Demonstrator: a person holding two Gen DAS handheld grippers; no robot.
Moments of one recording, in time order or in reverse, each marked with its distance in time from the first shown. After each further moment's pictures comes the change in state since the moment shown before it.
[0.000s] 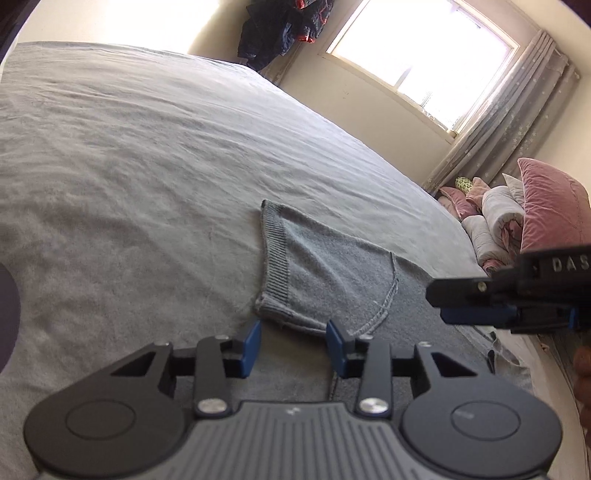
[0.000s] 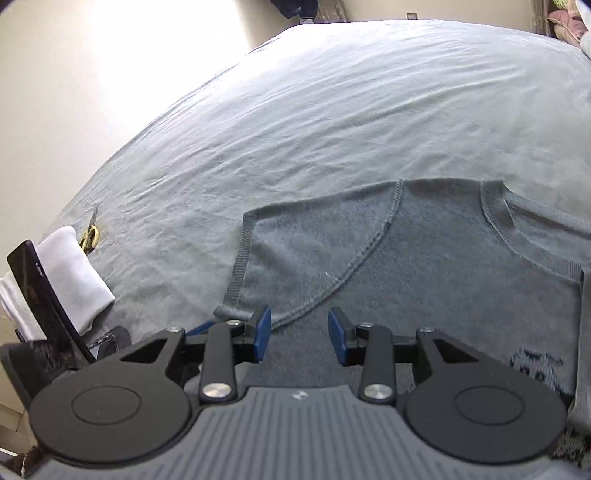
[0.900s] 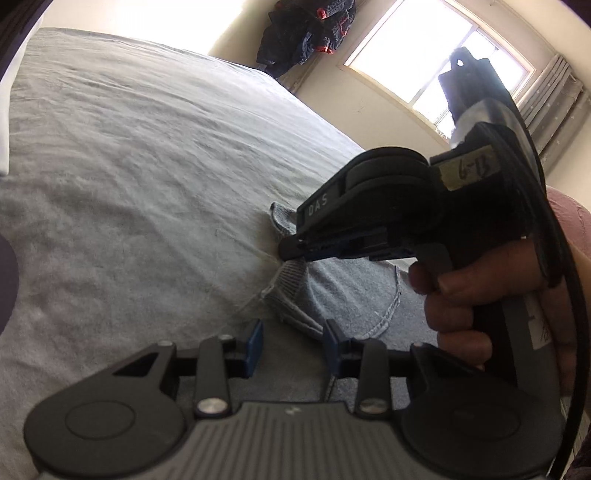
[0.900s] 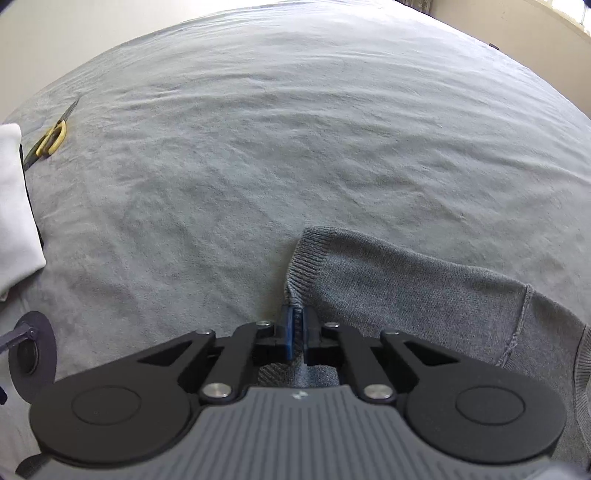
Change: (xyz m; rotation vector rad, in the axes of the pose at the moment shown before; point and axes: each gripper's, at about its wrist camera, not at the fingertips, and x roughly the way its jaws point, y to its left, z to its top) left arm 0.002 0.004 -0.002 -0.083 -0.024 -0.013; right arm 0.132 0.074 0.042 -0.343 0.122 -0.117
